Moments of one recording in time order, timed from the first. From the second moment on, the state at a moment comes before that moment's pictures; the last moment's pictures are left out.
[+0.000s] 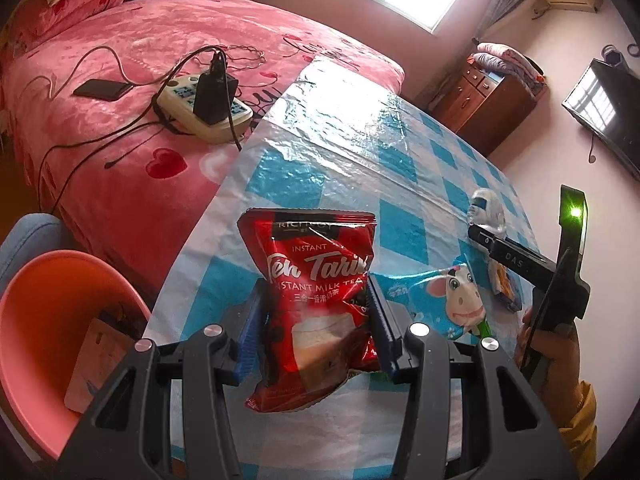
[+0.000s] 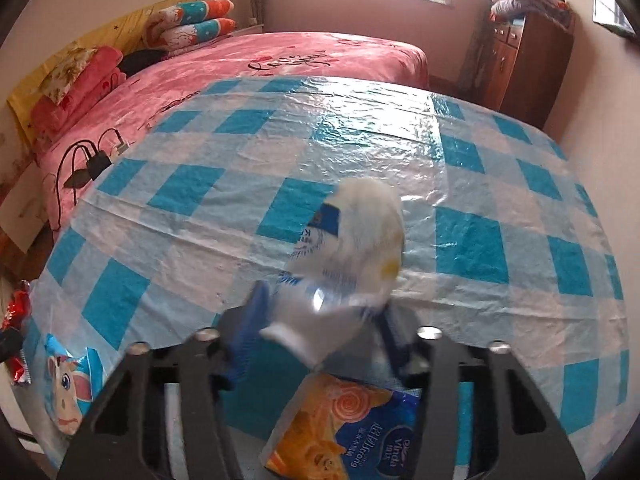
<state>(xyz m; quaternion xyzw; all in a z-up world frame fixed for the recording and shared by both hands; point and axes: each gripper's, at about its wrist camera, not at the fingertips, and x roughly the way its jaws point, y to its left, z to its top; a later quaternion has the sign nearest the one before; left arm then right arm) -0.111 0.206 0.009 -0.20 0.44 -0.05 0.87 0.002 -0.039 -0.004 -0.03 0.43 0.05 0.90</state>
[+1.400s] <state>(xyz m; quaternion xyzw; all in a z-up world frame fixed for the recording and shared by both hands) -0.162 0.240 0.010 -0.24 0.41 -0.06 0.88 -0.103 0.036 0.070 -0.02 0.34 0.21 0.92</state>
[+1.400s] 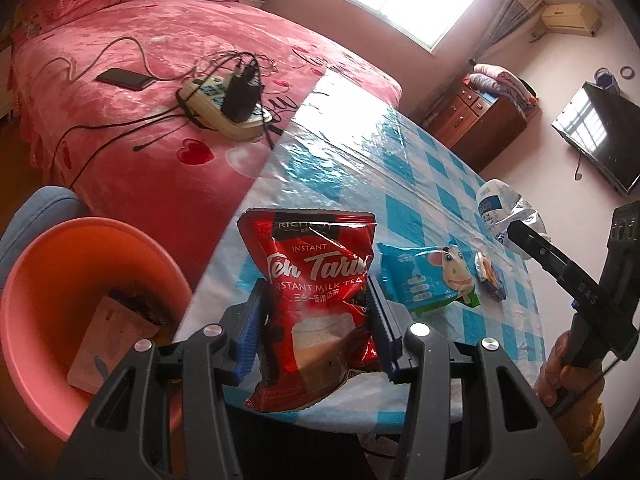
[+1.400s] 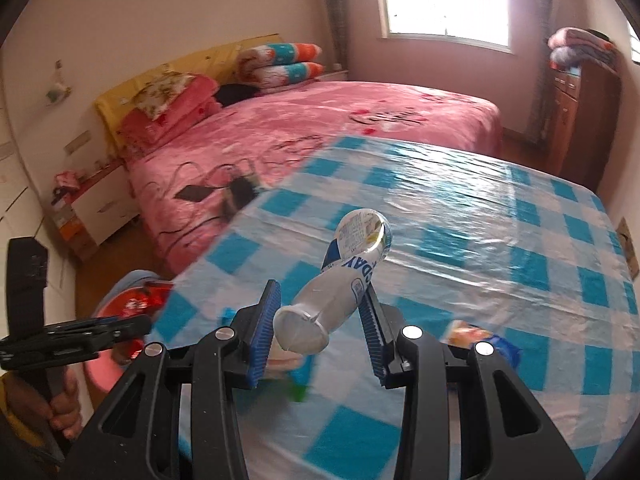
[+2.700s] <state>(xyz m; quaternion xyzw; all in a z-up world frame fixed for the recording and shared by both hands) -0.252 0.386 -0.055 -0.30 0.37 0.14 0.87 -0.139 0.211 0.026 -0.06 0.37 0.39 0.84</state>
